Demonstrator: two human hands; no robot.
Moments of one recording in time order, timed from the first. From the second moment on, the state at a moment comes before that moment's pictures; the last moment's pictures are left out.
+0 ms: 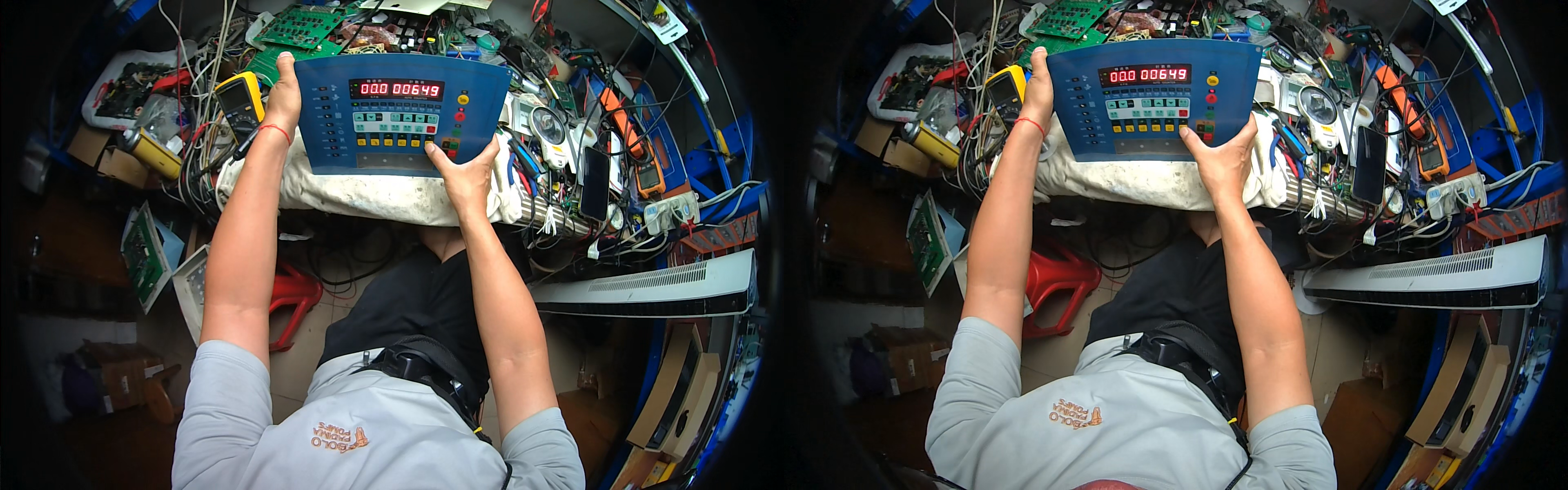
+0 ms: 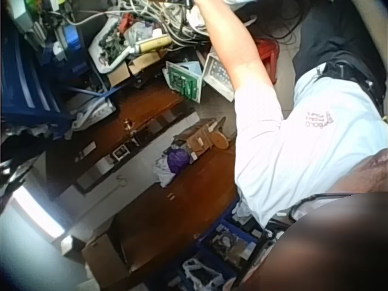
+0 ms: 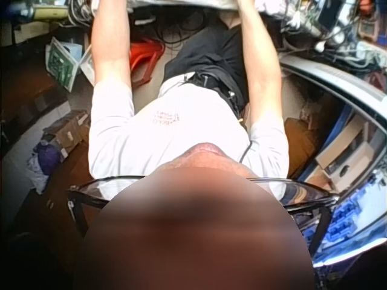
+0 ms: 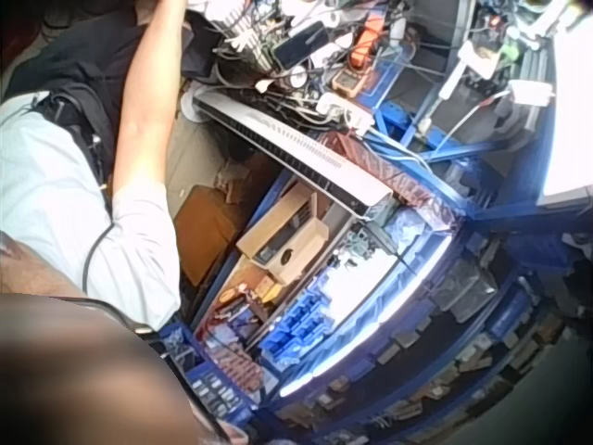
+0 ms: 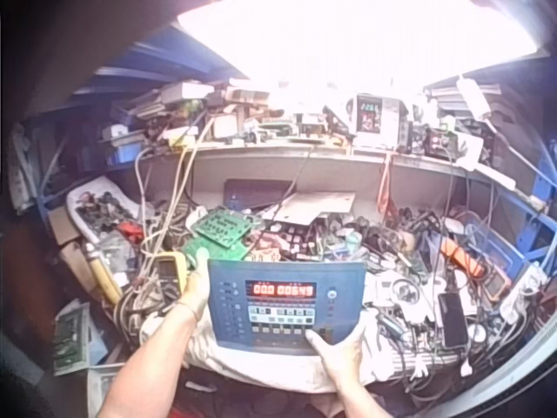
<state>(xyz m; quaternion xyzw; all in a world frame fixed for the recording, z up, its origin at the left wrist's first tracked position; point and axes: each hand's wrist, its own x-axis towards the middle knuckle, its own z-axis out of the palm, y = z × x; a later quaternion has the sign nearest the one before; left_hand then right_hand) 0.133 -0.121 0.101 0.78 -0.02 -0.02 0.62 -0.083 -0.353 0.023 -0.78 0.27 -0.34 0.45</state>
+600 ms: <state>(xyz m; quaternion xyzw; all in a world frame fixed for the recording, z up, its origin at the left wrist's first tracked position) 0.145 -0.119 0.092 0.76 -0.03 -0.02 0.65 -0.094 -0.392 0.000 -0.79 0.16 -0.30 0.51</state>
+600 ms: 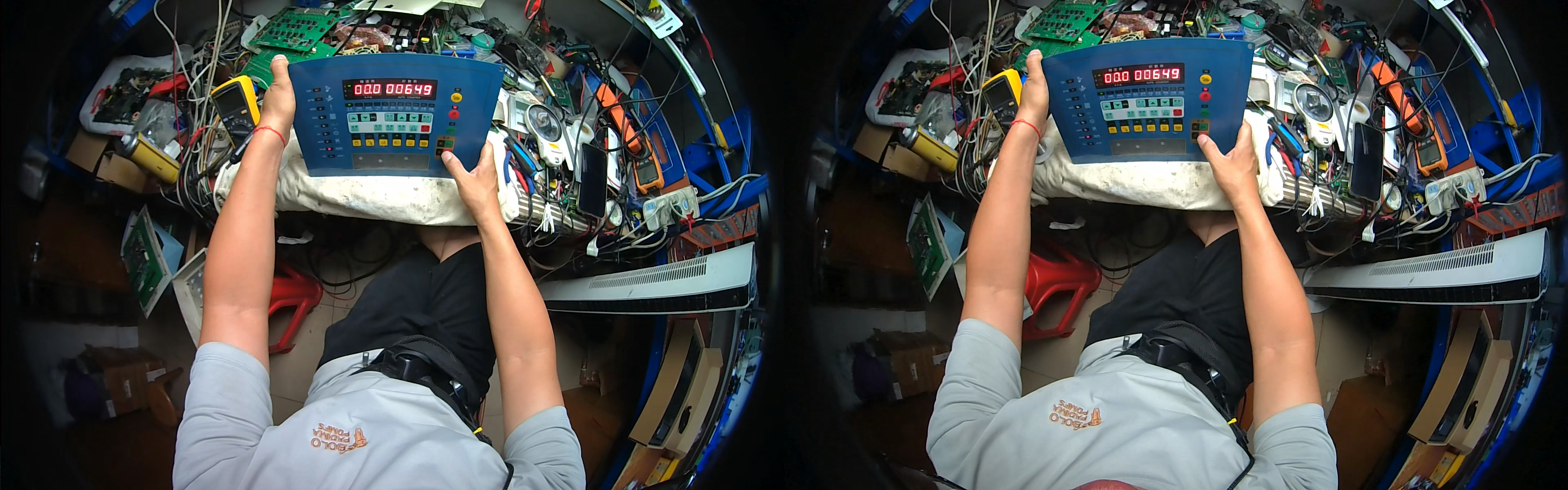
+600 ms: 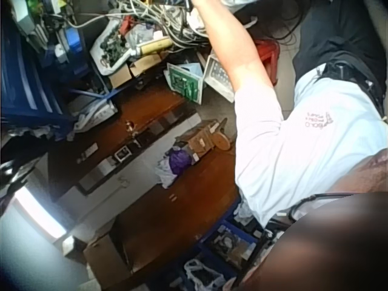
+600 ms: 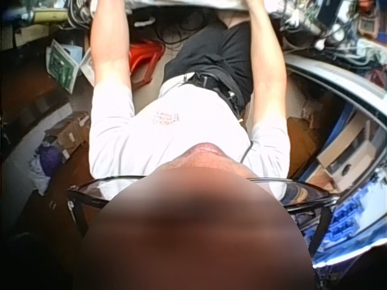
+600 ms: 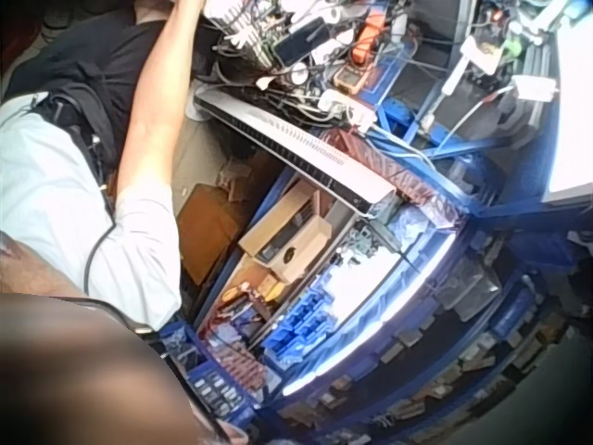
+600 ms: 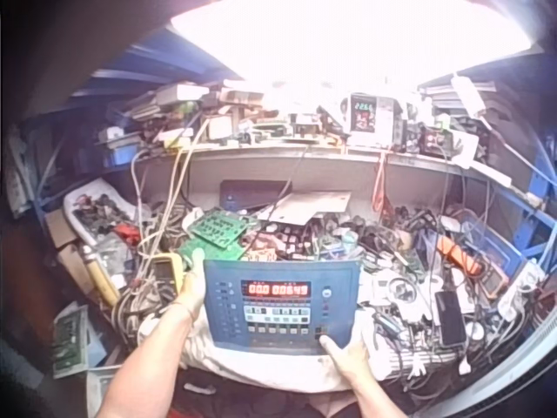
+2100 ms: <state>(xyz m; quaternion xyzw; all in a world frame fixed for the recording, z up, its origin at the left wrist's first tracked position) 0.138 -0.123 0.097 0.75 -0.06 -0.01 0.66 -0.100 -0.388 0.005 -0.77 0.16 -0.29 0.54</state>
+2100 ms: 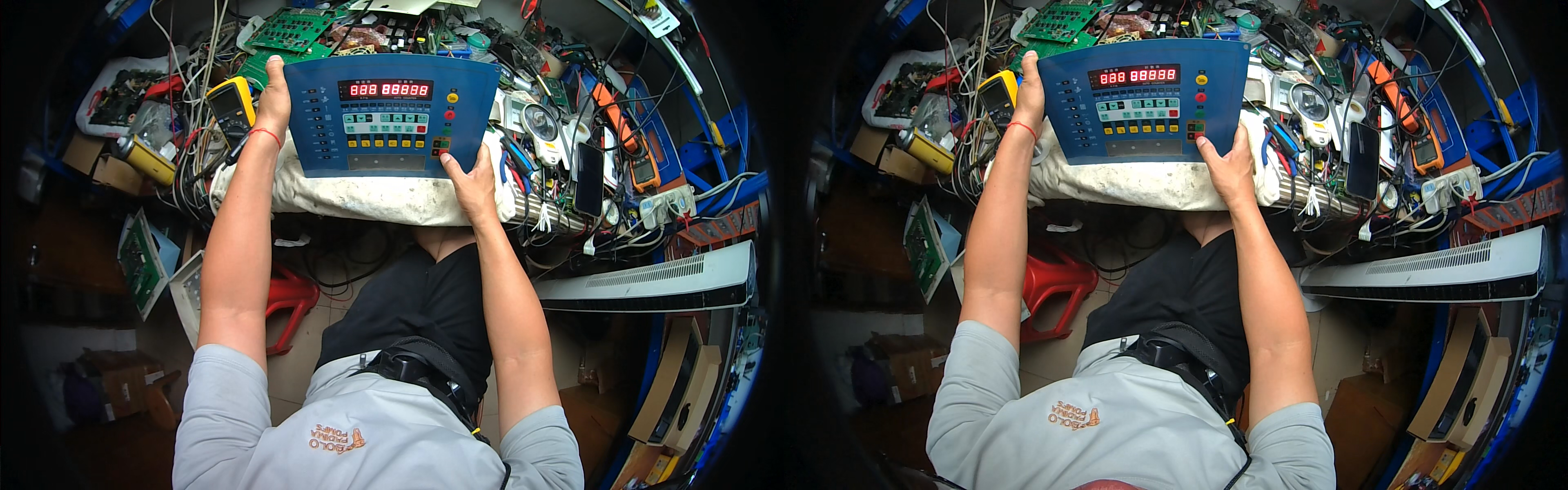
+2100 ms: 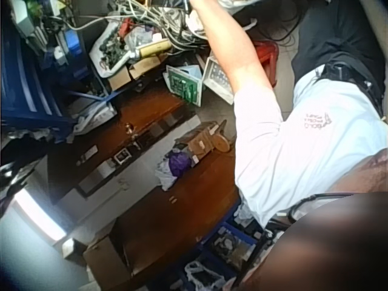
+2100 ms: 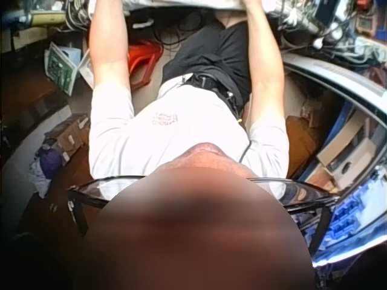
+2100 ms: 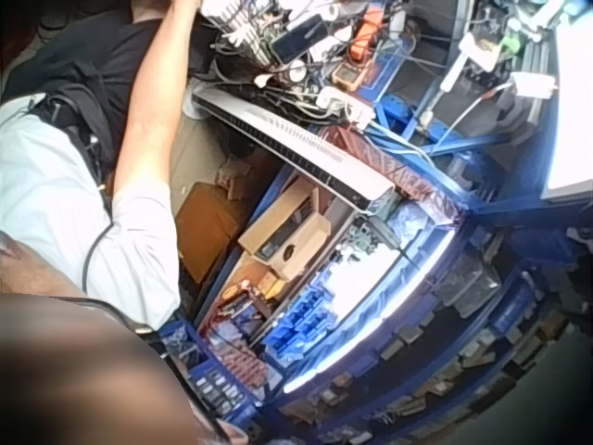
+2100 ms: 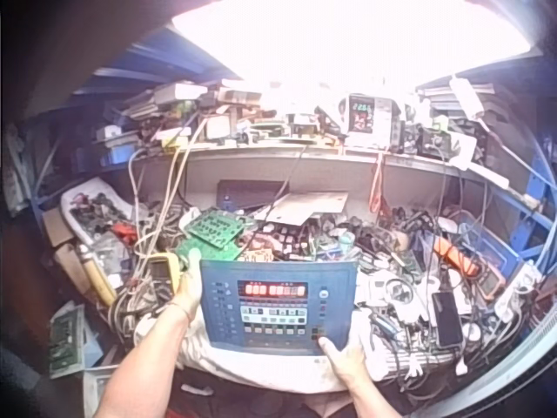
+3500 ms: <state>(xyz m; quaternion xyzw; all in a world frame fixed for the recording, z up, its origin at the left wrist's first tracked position) 0.129 -0.121 0.103 0.75 -0.04 -0.03 0.66 -0.098 -0.378 0.016 -0.77 0.22 -0.30 0.51</state>
